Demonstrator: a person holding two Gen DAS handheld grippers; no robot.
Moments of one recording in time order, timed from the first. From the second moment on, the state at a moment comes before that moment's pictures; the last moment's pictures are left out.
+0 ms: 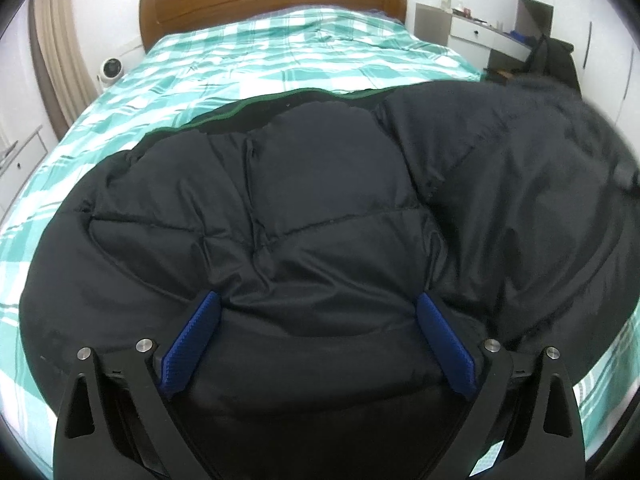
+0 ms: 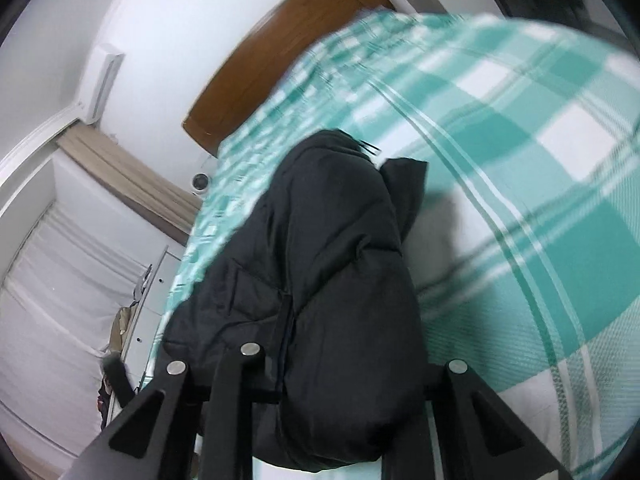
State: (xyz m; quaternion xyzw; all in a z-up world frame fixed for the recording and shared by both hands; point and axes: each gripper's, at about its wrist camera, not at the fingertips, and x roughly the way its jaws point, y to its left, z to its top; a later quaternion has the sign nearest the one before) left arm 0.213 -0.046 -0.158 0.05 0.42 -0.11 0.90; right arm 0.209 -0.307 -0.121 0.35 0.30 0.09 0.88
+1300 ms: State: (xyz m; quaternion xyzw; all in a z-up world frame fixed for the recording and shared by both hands) left arm 0.299 0.049 -0.003 0.06 0.48 -0.22 0.85; right arm 0.158 -0.037 0.003 0.00 0.20 0.34 0.92
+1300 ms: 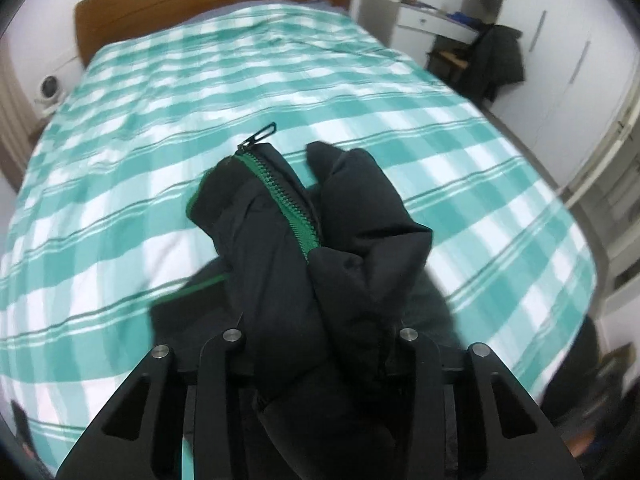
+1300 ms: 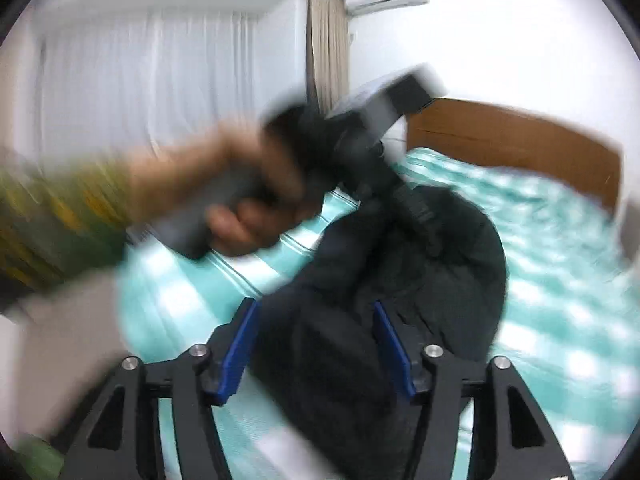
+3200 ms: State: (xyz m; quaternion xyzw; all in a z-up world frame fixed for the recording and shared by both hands) left arm 0.312 0.210 -0.173 -0.21 0.52 -0.12 0.81; right arm 0.369 0.102 -0.094 -0.05 0.44 0.20 0.88
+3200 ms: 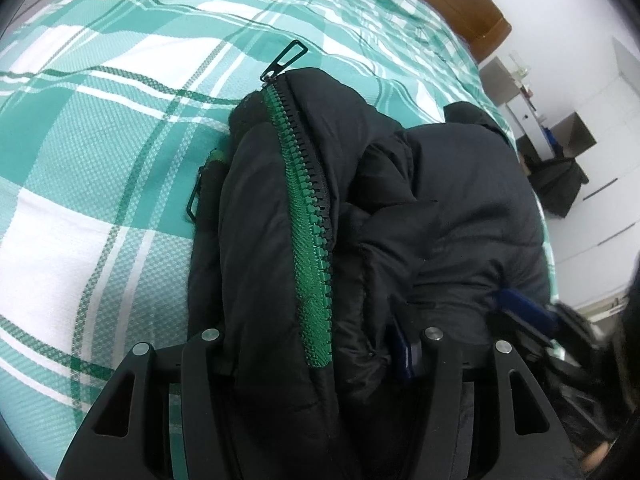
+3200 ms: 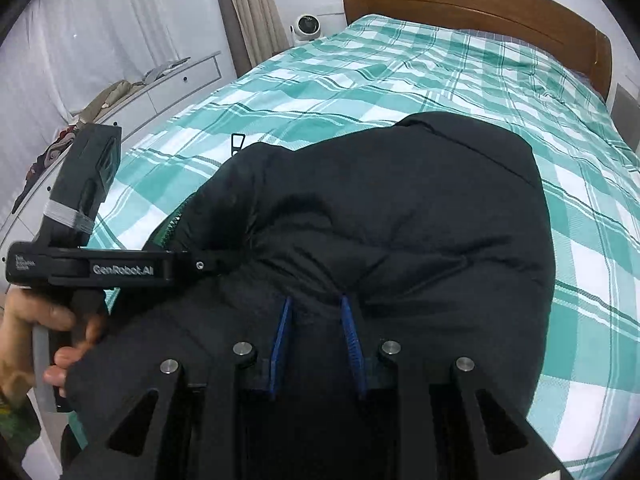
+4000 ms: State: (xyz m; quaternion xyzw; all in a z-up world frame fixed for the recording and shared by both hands) left arm 0.274 0.273 -0.146 -0.31 0.50 -0.23 0.77; right arm 0.310 0.114 -0.118 -0.10 0.38 0.25 0.88
